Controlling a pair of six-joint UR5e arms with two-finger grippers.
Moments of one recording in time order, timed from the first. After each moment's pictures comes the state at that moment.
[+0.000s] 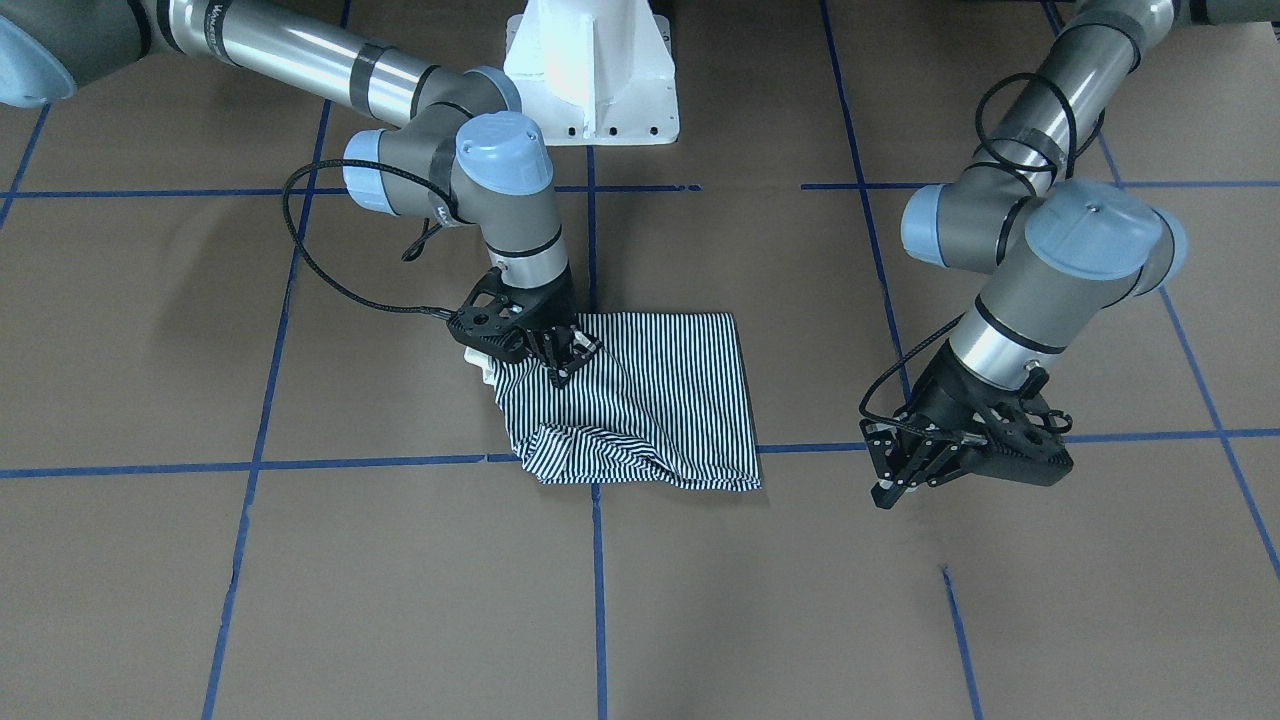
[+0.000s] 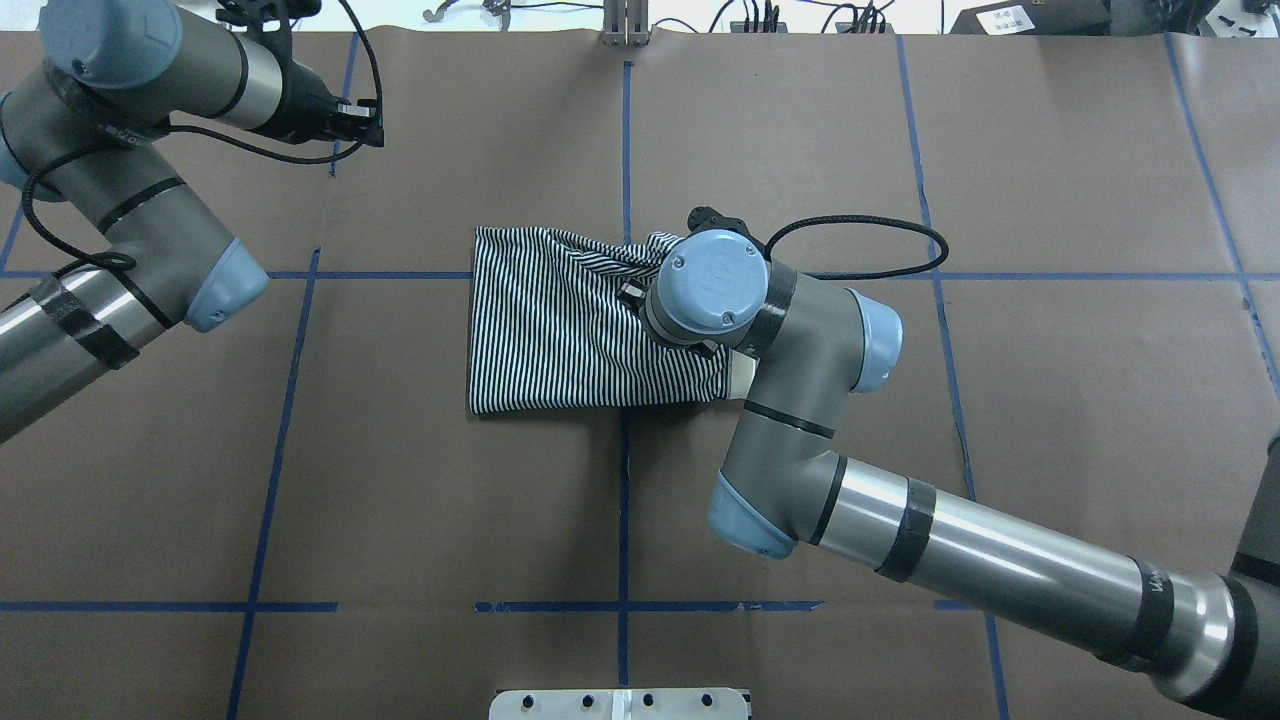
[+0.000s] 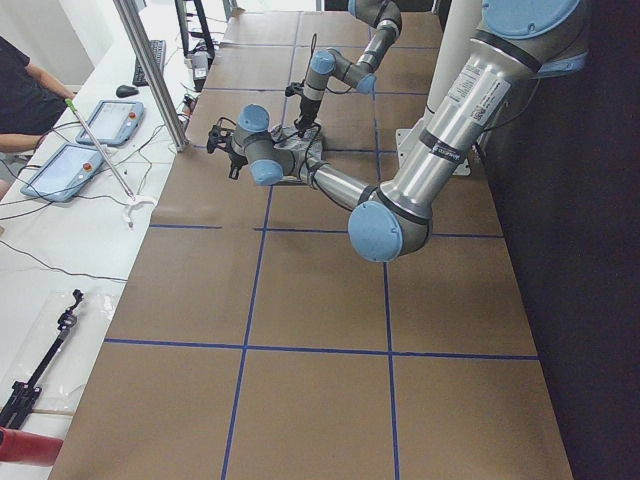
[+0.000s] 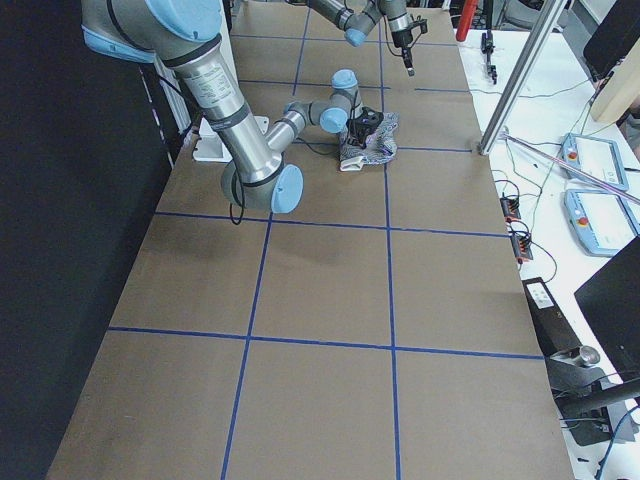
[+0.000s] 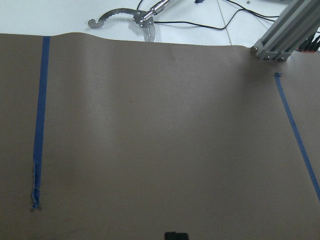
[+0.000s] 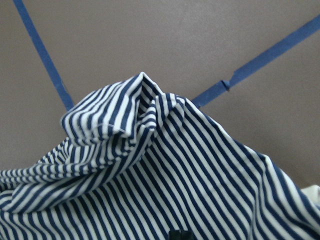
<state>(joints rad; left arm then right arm) -0.94 -2.14 -1.37 -2.29 -1.99 -1.00 0.51 -0.81 1.39 -1.26 1.66 1.81</state>
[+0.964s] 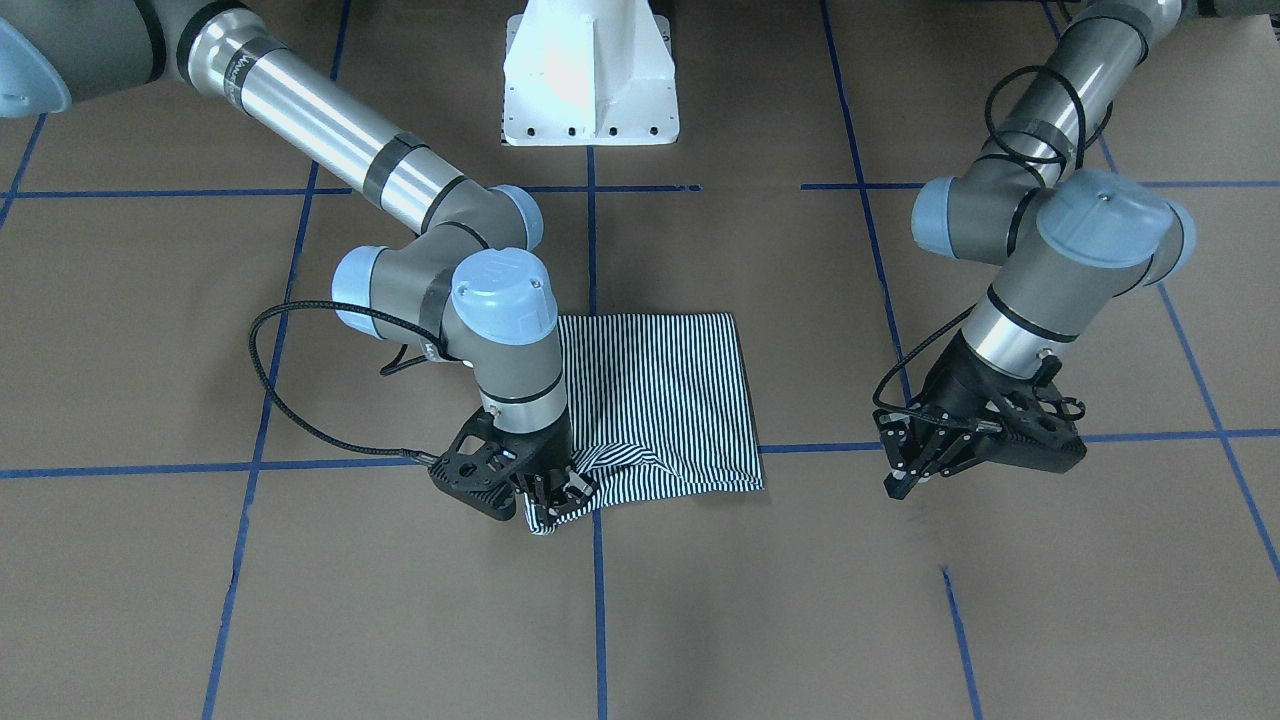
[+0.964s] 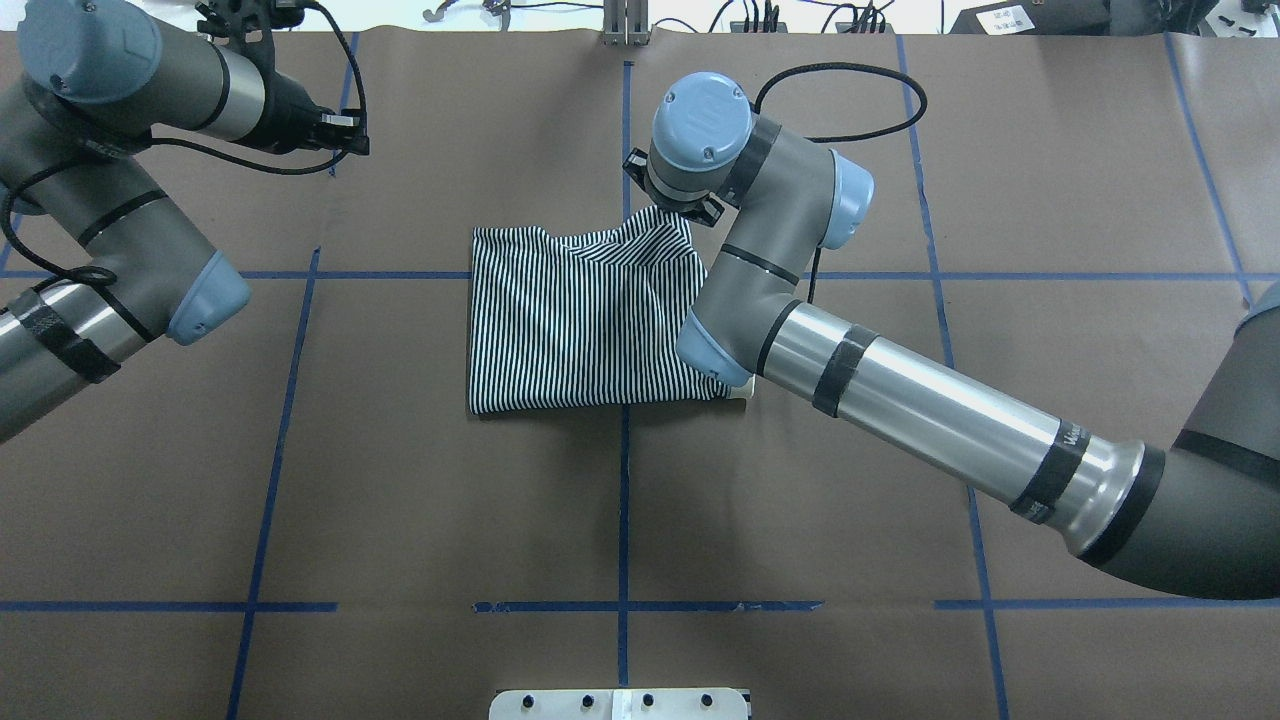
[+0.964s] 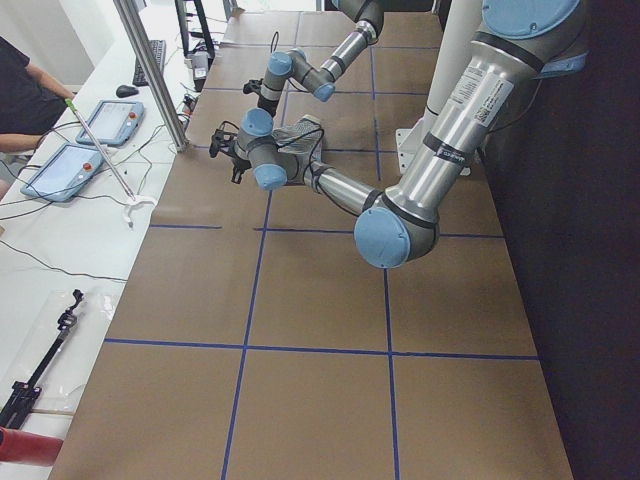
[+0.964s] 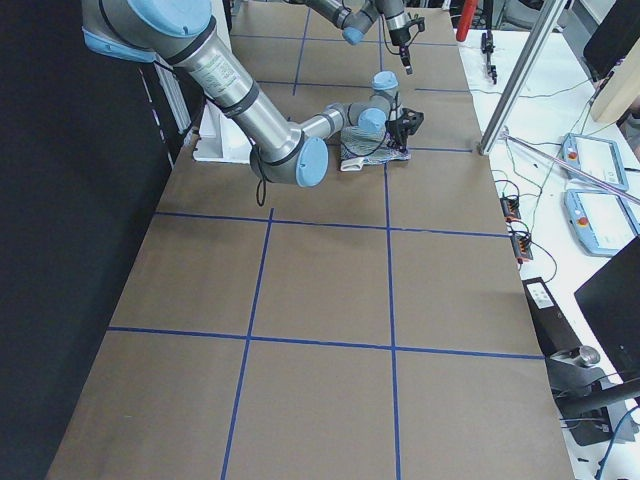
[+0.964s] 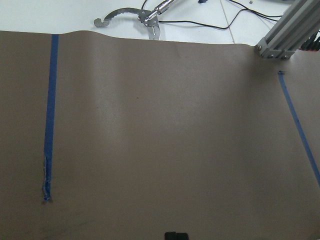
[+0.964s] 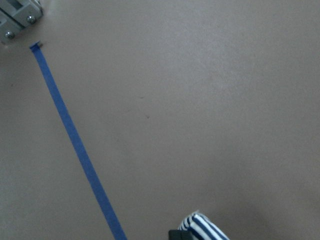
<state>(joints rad) -0.94 -2.10 -1.40 -2.29 -1.98 -1.00 0.70 -0.60 1.00 -1.10 1.73 1.69</state>
